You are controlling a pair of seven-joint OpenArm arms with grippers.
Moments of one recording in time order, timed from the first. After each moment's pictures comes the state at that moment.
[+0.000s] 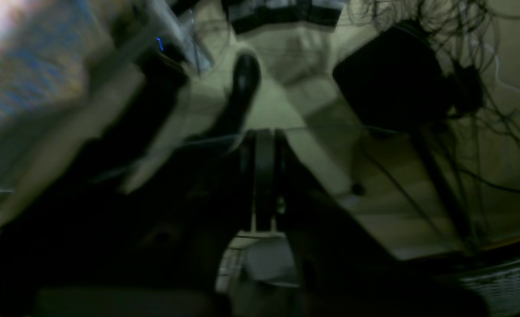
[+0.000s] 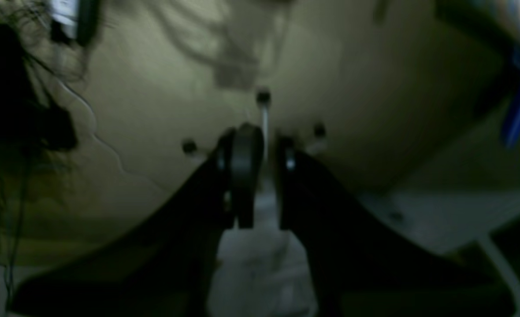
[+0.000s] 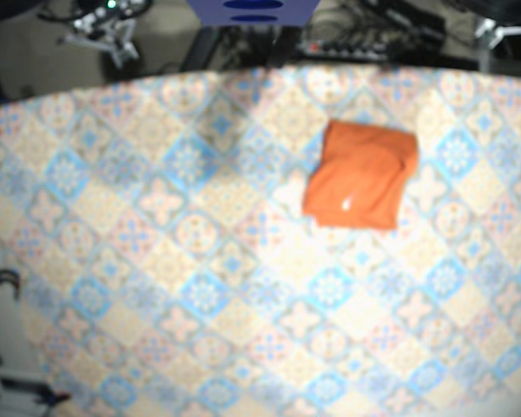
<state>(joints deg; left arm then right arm) 60.8 -31.7 -28.0 90.3 -4.7 -39.2 35.3 -48.3 16.2 0.5 106.0 -11.0 10.6 -61.6</state>
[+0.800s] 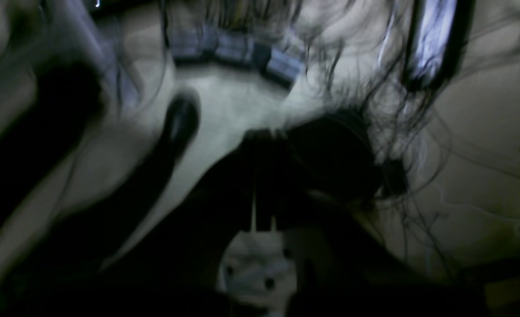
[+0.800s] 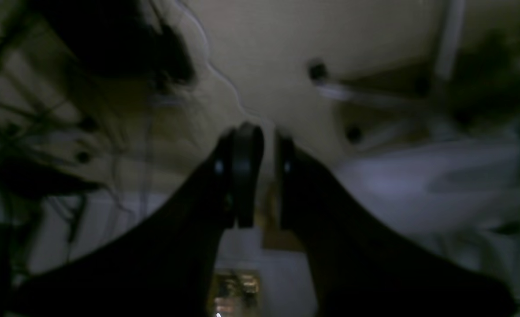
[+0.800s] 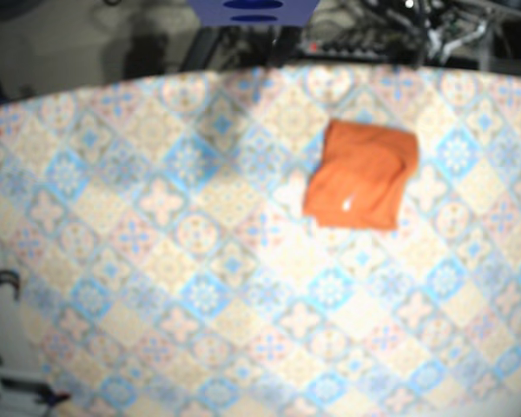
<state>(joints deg) 8.3 -25.3 17.0 14.0 -5.2 -20.7 0.2 -28.8 8.4 5.9 10.0 -10.0 10.8 3.2</state>
